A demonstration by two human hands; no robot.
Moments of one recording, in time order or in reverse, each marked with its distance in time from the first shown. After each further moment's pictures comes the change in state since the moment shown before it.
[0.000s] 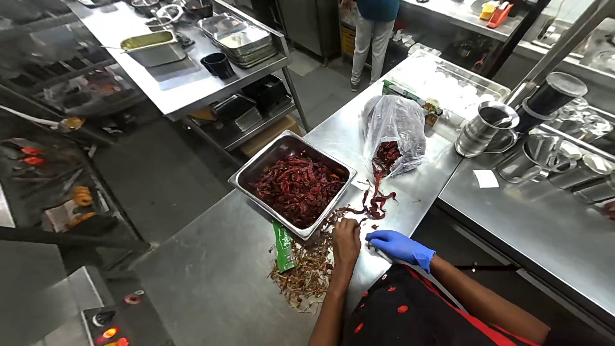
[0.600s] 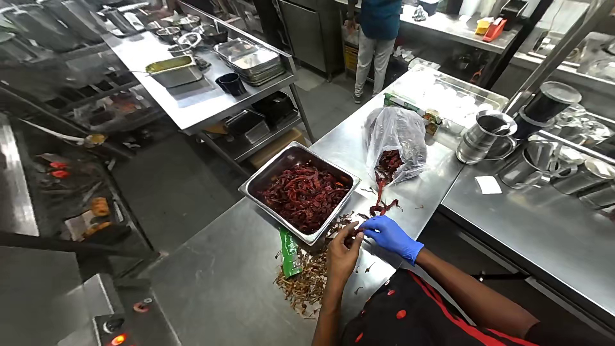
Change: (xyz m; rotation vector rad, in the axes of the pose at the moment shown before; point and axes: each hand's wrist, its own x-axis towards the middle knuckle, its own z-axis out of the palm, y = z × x) left_hand -0.004 0.018 -0.059 -0.596 -0.092 -0.277; right_hand 0.044 -0.019 -0.004 -0.403 0.375 -0.615
